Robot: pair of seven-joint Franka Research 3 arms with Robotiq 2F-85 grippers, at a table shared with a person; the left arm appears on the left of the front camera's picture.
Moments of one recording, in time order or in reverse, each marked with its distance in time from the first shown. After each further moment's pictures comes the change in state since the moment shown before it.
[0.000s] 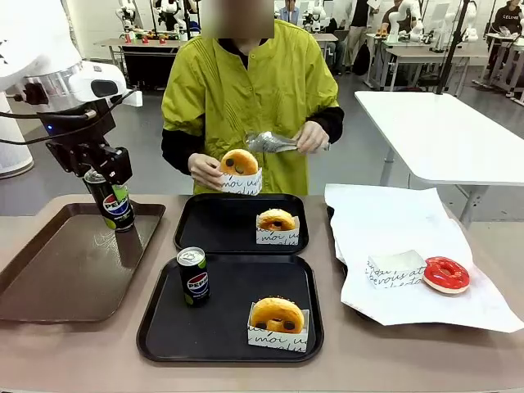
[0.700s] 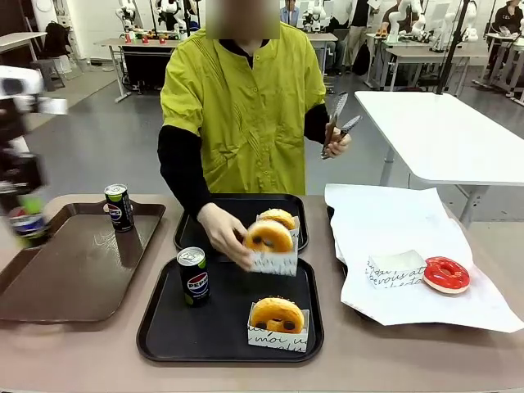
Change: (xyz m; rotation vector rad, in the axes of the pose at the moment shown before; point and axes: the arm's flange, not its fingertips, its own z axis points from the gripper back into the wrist) left arm -0.092 0.126 0.023 -0.042 0.153 0.127; right arm 0.000 0.000 0.000 0.000 0.000 -0.001
